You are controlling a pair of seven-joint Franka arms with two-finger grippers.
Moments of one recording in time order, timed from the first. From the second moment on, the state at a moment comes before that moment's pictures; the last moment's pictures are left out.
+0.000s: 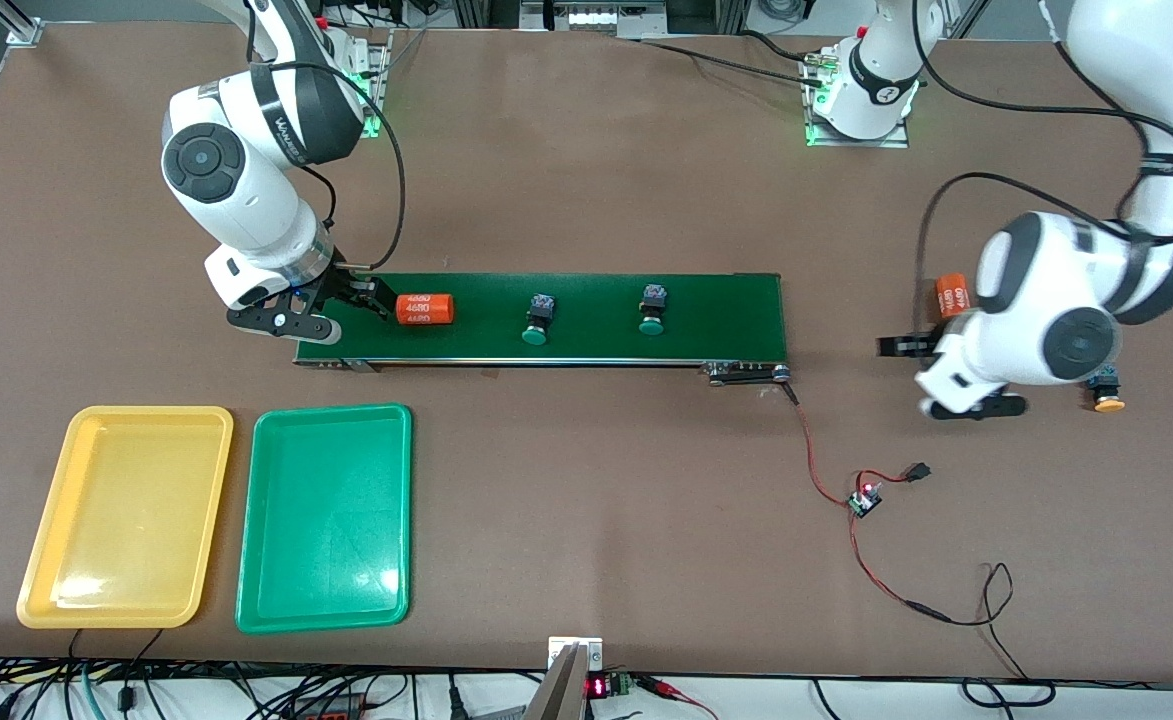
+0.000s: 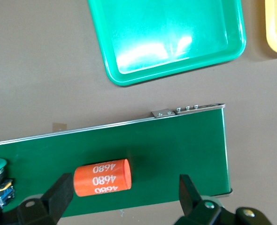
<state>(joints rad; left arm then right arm) 0.24 0.41 -0.26 -1.84 0.14 1.83 -0.15 0.37 0.12 0.01 -2.03 0.00 2.14 0.54</state>
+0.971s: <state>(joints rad) 0.26 0.32 -0.04 -2.28 0.14 2.25 0.17 0.38 0.23 0.18 -2.03 -0.01 2.25 0.67</state>
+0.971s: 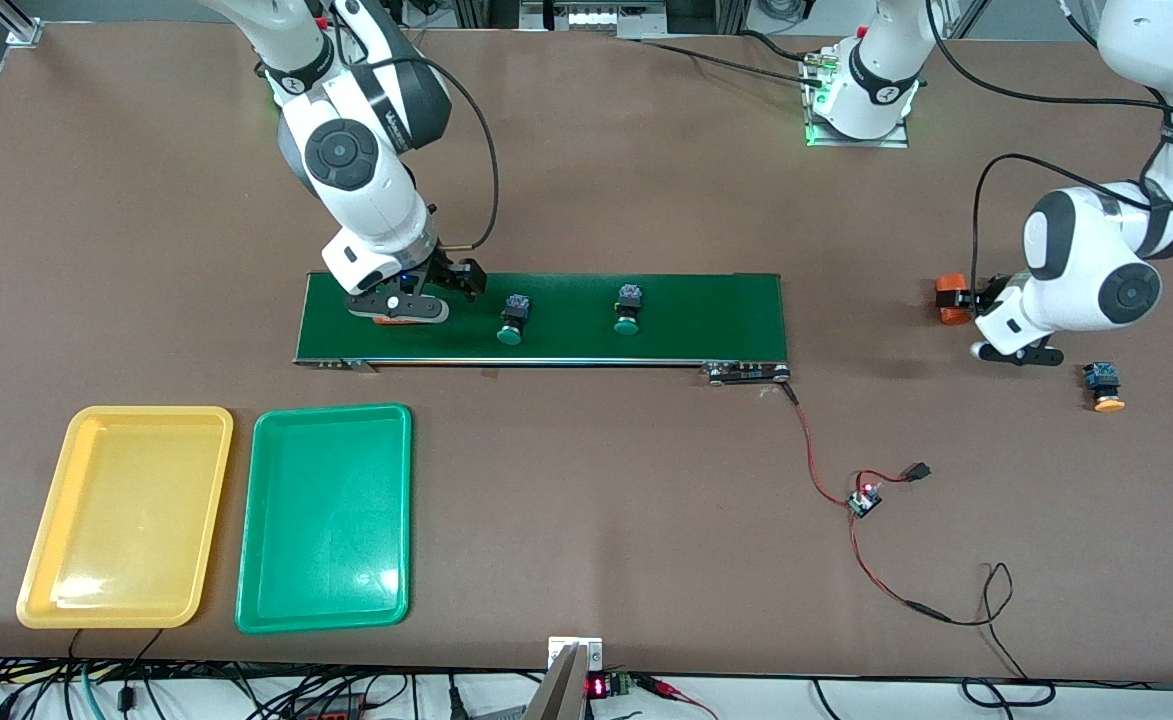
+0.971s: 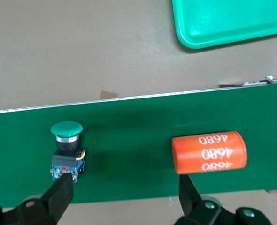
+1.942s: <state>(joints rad) 0.25 0.24 -0.11 -2.20 0.14 2.11 0.22 0.38 0.31 0.20 -2.03 -0.04 2.35 0.68</state>
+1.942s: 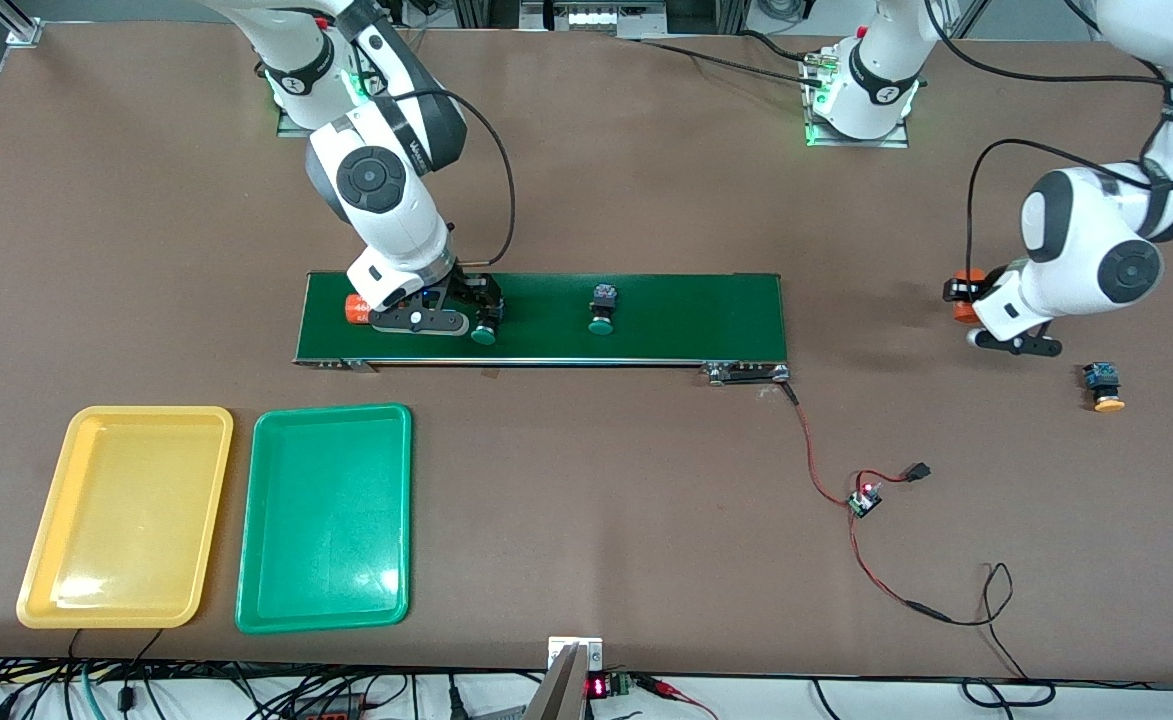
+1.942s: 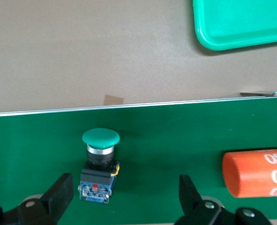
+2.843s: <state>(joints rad) 0.09 0.29 -0.62 -2.06 0.13 2.15 0.29 0.37 0.41 0.20 -2.03 -0.05 2.41 0.73</state>
